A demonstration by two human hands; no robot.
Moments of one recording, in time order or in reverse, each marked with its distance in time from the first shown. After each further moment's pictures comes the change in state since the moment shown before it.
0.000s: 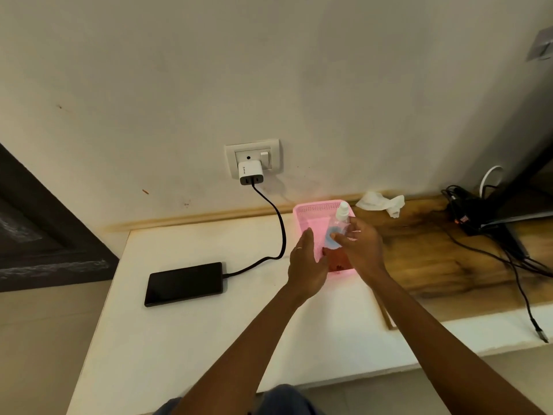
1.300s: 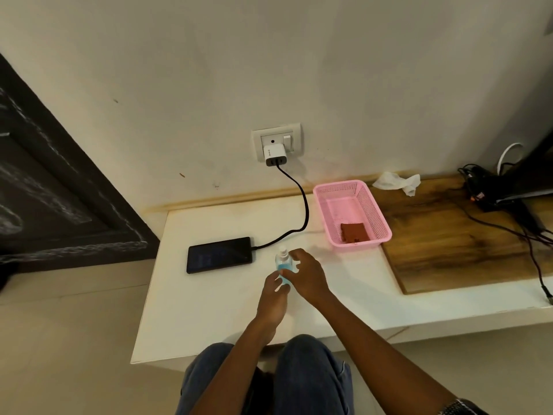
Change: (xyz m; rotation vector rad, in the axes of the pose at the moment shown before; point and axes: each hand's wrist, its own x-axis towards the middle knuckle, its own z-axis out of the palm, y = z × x) left_hand -0.113 -0.072 -0.053 -0.269 0.143 -0.497; right_hand -0.128 -0.009 0.104 -0.134 -0.455 0.015
